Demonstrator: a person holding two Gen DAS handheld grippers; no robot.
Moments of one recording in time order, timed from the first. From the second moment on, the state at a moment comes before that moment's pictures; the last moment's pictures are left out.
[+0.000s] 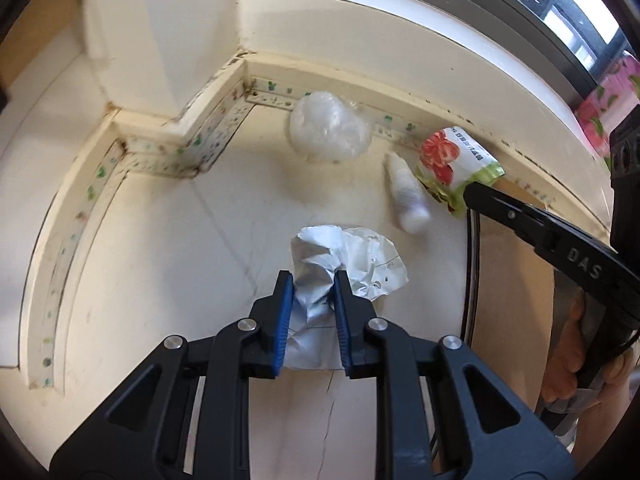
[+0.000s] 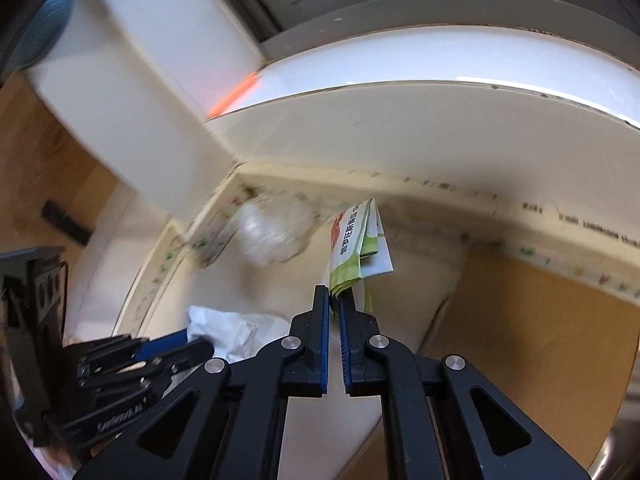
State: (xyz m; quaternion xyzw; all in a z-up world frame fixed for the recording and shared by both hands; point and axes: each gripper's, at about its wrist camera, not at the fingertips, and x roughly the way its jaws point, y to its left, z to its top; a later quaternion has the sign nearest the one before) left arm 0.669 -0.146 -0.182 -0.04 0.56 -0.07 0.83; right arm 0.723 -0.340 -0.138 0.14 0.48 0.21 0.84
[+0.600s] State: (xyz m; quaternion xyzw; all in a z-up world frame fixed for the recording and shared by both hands) left arm 0.504 -0.075 -0.093 -0.04 0.52 -0.13 0.84; right arm 0.487 -0.279 -0.059 0.15 0.45 0.24 0.85
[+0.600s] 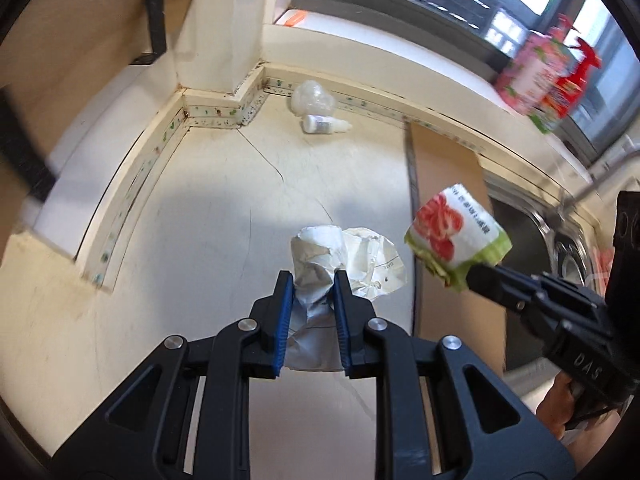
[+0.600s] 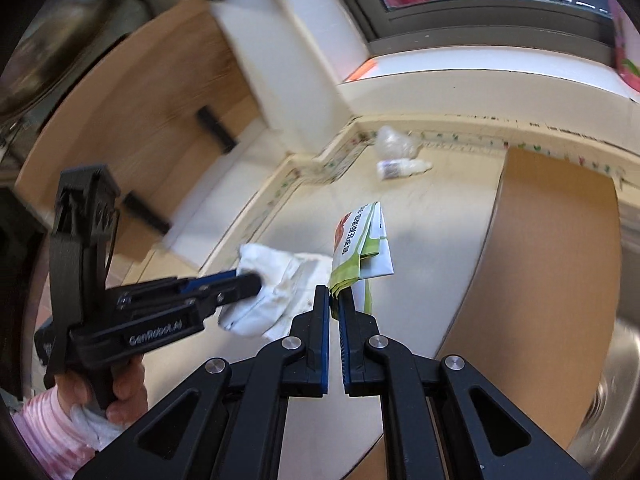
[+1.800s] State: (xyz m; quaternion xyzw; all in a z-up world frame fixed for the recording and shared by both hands) left arm 0.100 0.015 -0.192 0.08 0.56 -0.22 0.80; right arm 0.011 -0.156 -0.188 0.20 0.56 0.12 0.79
